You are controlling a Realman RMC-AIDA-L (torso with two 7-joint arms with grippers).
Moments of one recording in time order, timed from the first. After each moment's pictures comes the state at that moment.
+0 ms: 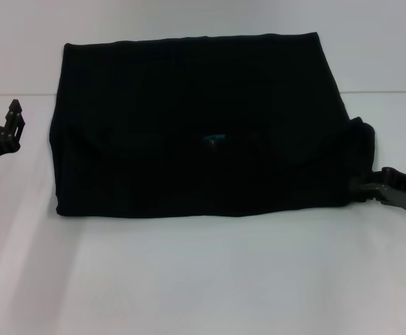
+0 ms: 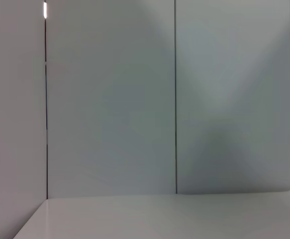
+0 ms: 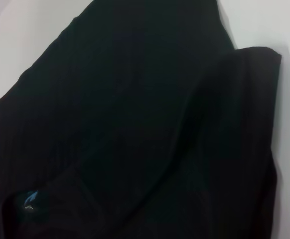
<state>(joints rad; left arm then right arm) -0.54 -2.16 0.03 0.28 1.46 1.08 -0.47 0.66 1.98 -0.55 -0.45 -2.31 -1.08 2.40</state>
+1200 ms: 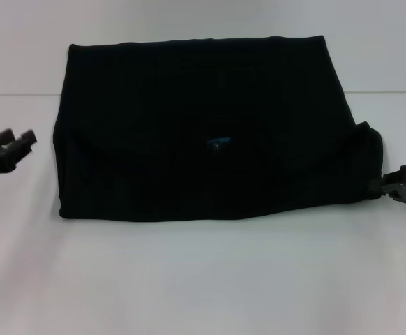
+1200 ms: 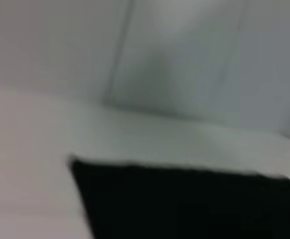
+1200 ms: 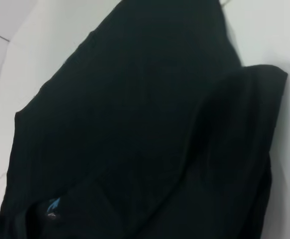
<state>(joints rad) -0.43 -2.13 0.35 0.71 1.90 1.14 -1.46 0.62 1.96 -0.52 -0.48 -2.26 -1.17 2.38</state>
